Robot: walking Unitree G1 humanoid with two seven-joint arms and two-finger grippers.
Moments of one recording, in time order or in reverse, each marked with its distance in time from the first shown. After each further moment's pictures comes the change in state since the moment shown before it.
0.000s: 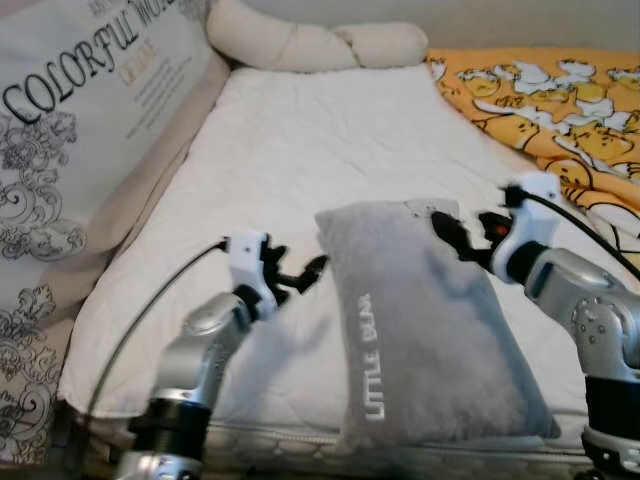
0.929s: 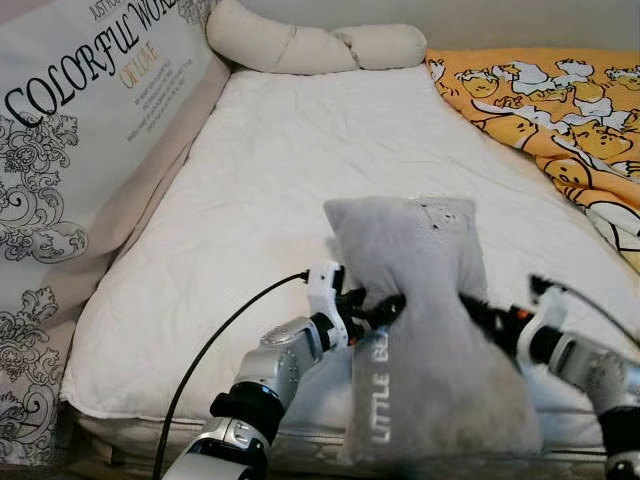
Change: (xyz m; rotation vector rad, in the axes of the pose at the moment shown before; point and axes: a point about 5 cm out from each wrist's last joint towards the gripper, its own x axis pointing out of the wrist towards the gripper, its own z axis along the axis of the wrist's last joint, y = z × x) left arm 0.050 -0.067 -0.059 -0.209 0.183 -0.290; right arm -0.008 -0.060 -0.113 0.356 0.272 0.111
